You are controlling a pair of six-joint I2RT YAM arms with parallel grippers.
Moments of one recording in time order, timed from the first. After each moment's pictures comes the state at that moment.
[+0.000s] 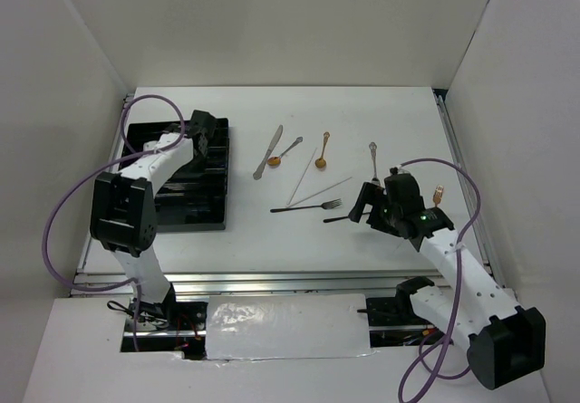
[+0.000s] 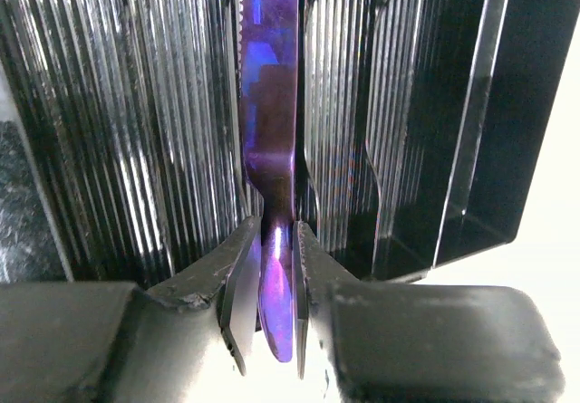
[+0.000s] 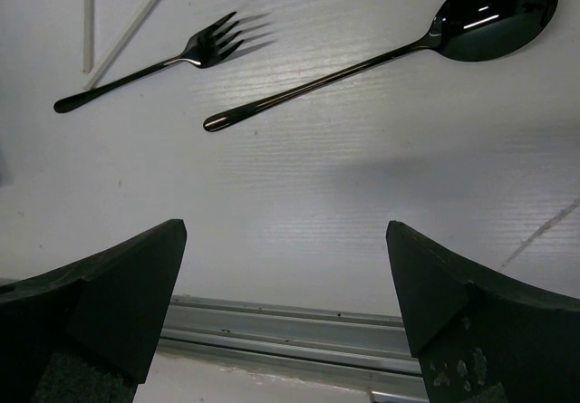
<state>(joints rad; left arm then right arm) -0.21 1.78 1.38 -0.87 -0.54 -1.87 0.30 0.88 0.63 -0.61 -0.02 0.61</state>
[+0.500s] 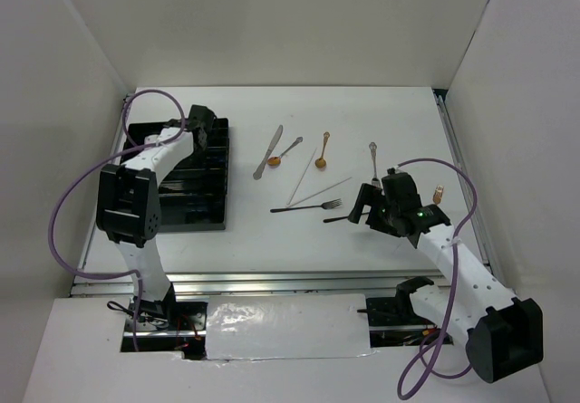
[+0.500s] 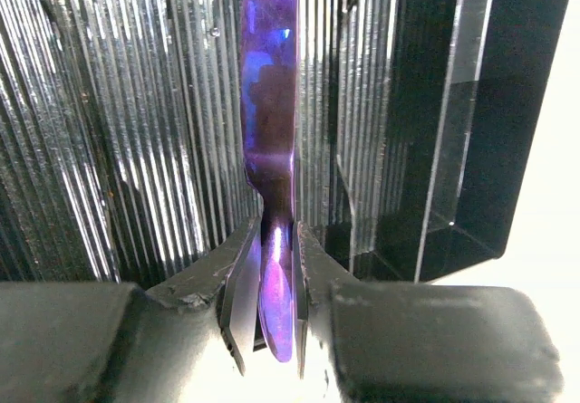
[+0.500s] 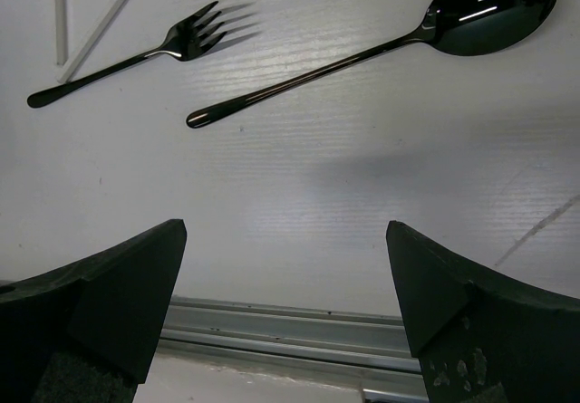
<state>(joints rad) -0.17 1.88 1.46 -0.83 -0.53 -1.81 0.30 0.93 0.63 -0.61 -0.02 0.60</state>
